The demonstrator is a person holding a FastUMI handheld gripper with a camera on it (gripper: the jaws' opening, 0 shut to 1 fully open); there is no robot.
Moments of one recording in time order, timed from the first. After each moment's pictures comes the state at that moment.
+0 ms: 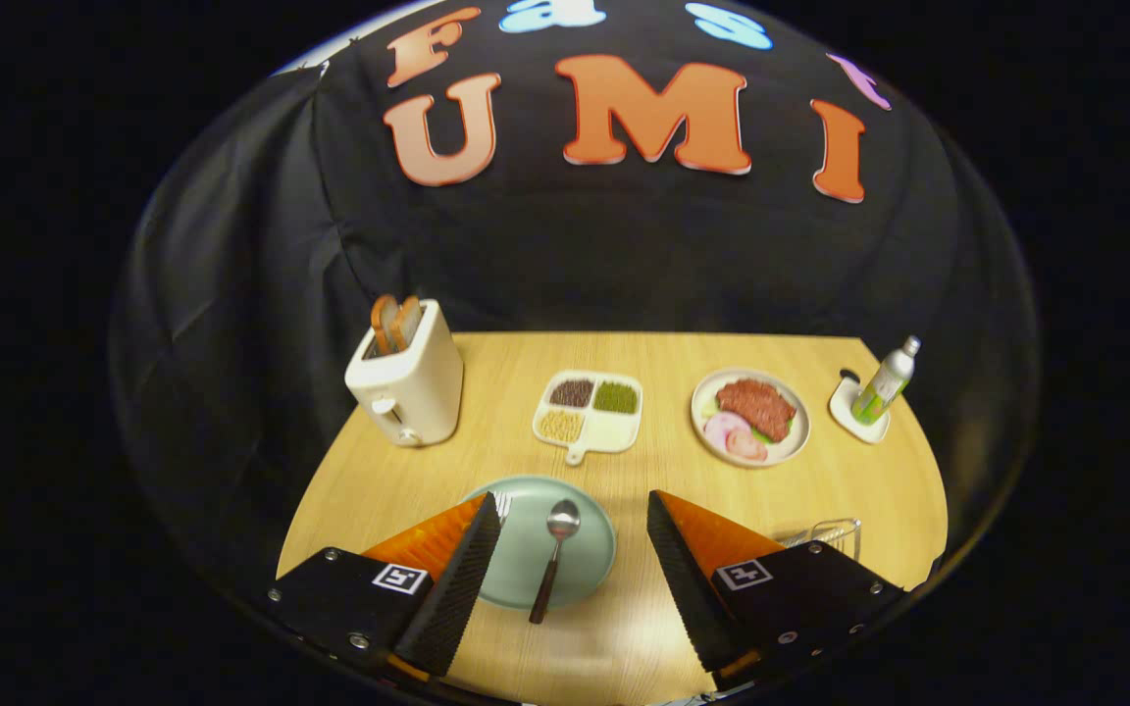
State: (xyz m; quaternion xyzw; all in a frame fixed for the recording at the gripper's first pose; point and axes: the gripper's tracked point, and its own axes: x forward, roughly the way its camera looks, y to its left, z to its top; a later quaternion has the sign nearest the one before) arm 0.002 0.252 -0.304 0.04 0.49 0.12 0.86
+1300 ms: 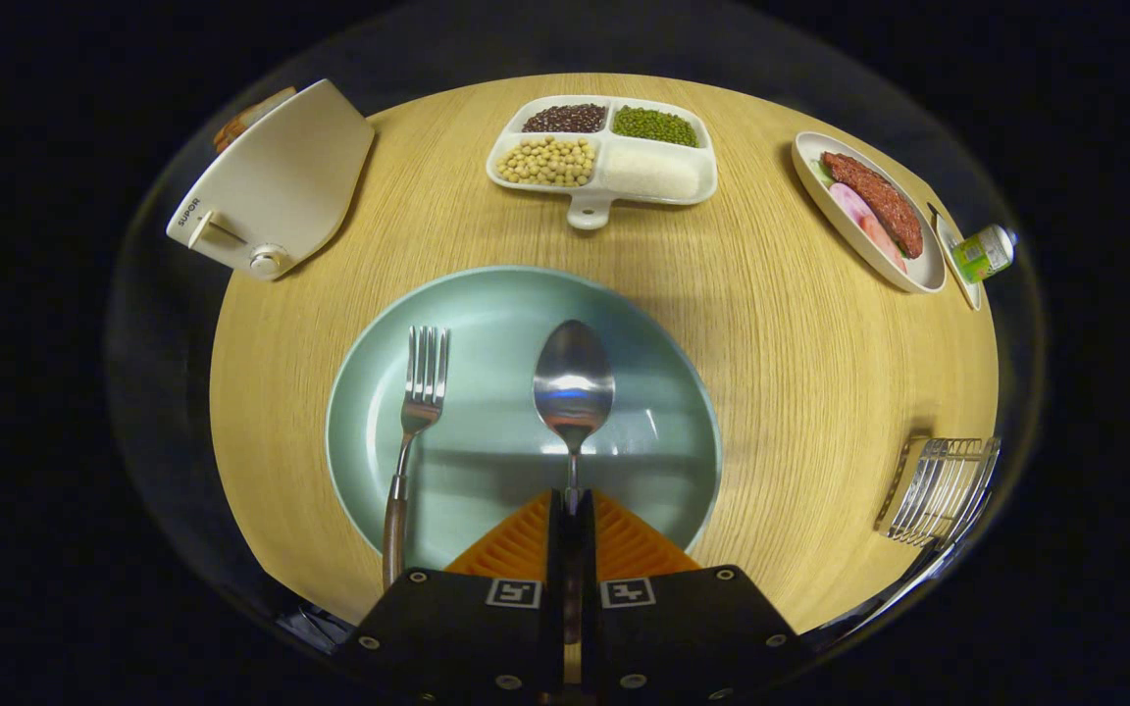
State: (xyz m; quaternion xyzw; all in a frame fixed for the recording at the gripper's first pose) arm -0.042 0.296 -0.472 0.02 0.72 0.11 0.68
